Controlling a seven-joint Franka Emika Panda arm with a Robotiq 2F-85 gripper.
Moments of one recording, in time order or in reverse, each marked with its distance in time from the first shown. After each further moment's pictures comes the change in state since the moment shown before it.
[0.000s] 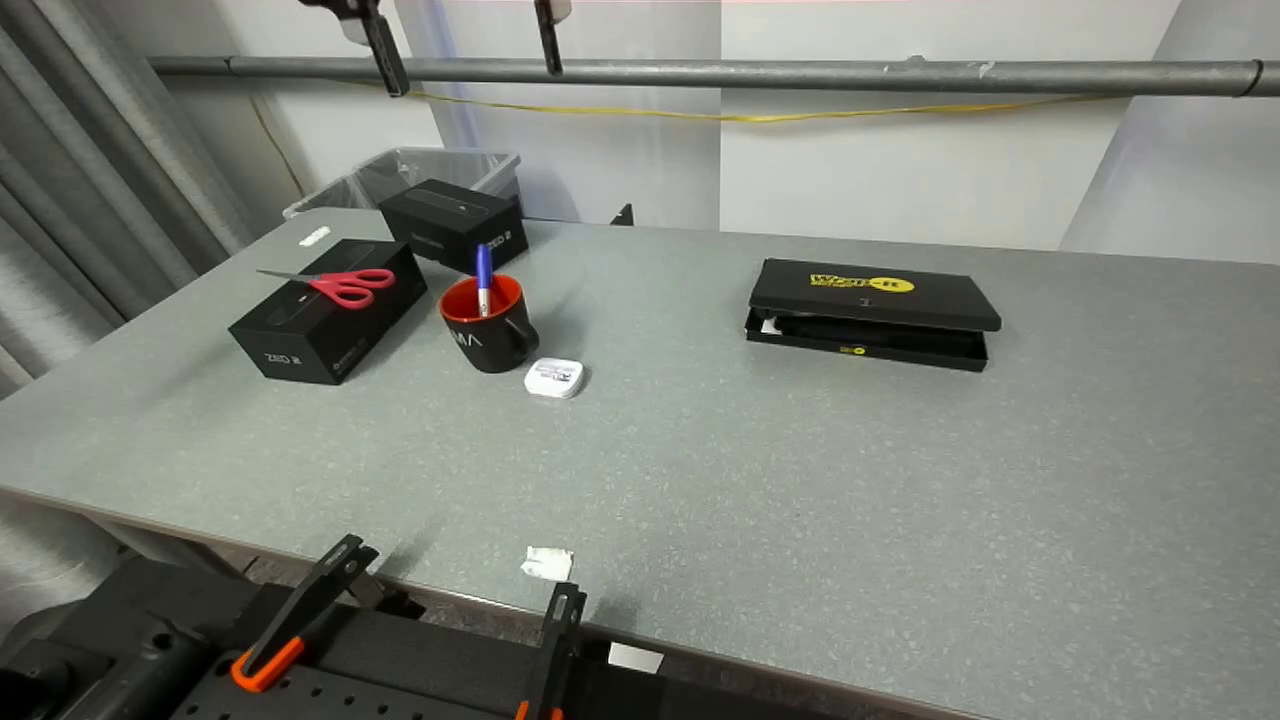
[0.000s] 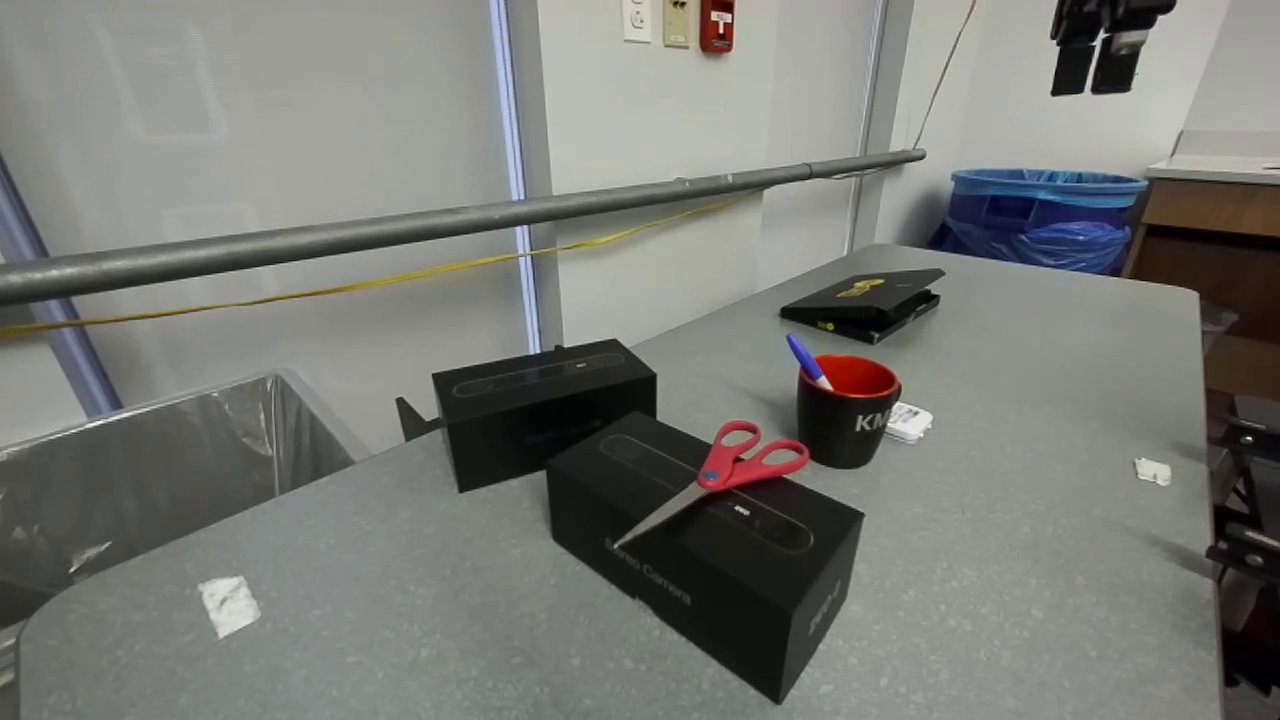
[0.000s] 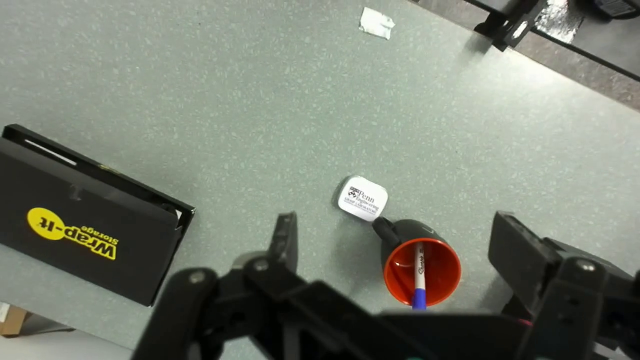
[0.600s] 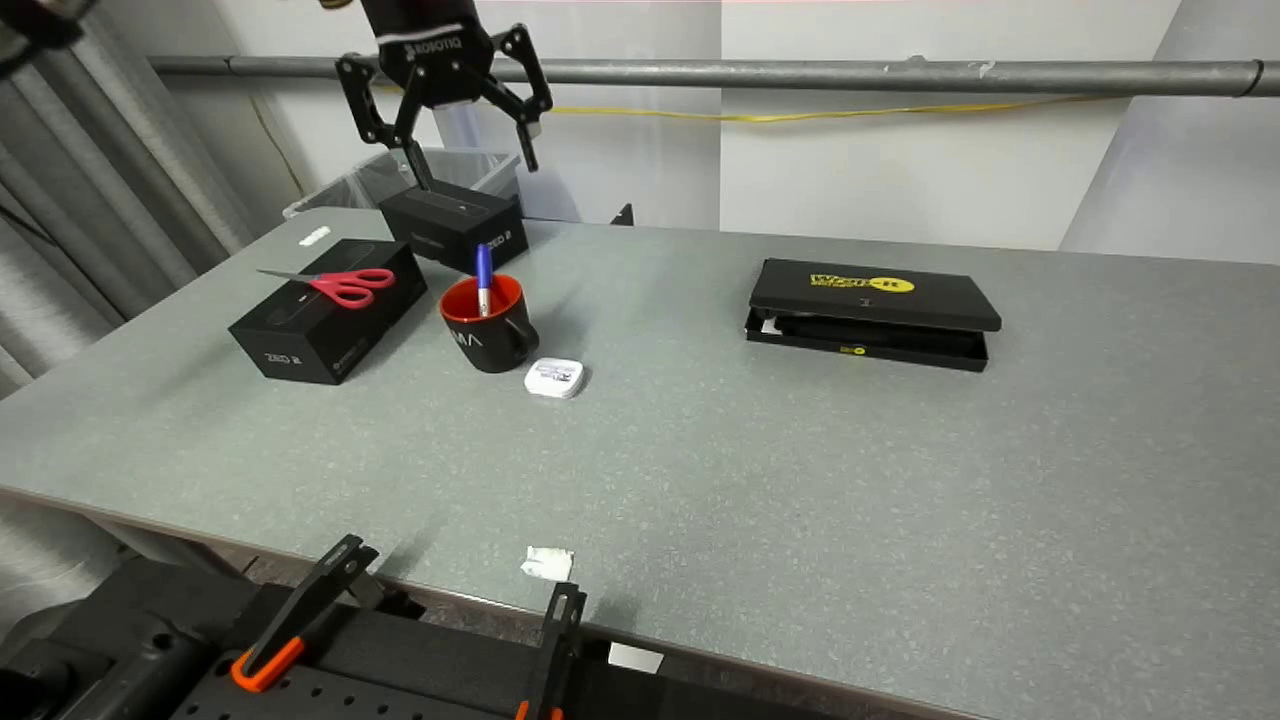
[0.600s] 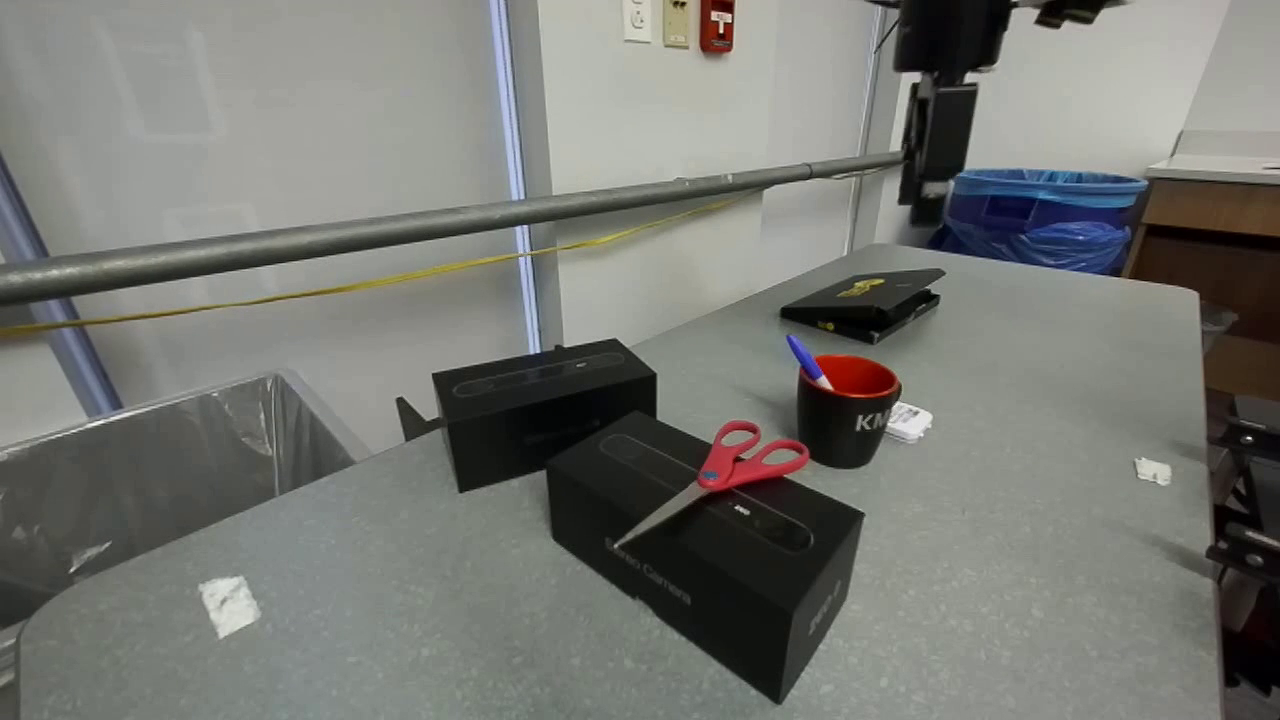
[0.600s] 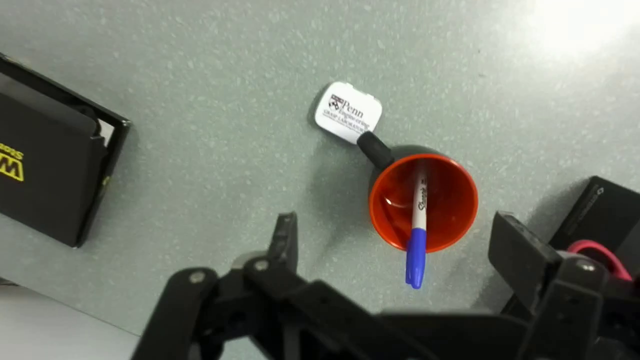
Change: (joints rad) arm 0.034 0.384 0.132 0.110 0.006 0.312 0.152
